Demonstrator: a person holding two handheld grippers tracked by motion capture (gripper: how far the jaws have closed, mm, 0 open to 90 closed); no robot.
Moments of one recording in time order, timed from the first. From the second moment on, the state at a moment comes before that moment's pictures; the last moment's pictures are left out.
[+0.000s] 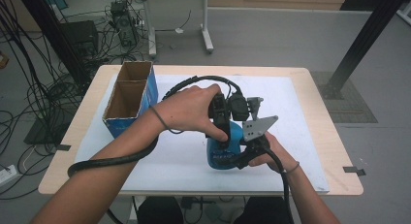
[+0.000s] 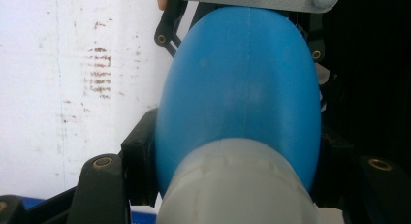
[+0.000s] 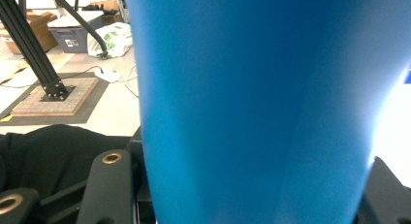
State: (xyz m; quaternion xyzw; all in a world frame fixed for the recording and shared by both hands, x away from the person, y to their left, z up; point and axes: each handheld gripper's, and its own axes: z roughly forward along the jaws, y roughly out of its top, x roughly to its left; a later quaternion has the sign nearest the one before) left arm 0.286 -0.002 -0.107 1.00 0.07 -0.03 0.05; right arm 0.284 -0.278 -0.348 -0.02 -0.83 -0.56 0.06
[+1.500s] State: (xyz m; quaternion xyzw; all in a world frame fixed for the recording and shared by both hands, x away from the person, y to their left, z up) left arm 0.287 -0.003 -0.108 1.00 0.08 -0.03 0.04; right arm 0.287 -0.274 -0.350 -0.02 -0.83 -0.56 0.07
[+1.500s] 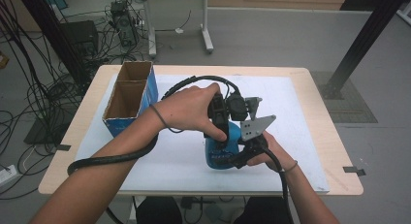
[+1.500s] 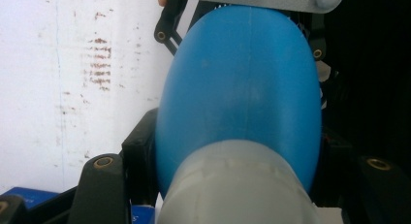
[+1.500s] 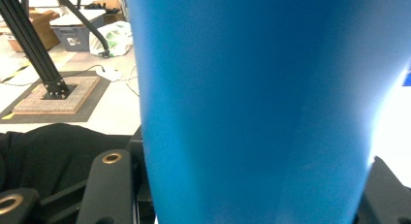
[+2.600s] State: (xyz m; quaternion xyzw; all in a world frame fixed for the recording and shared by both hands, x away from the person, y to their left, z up) left arm 0.288 0.001 -0.108 1.00 0.08 -0.03 0.05; right arm 0.288 -0.274 -0.349 -0.02 -0.83 -0.56 0.06
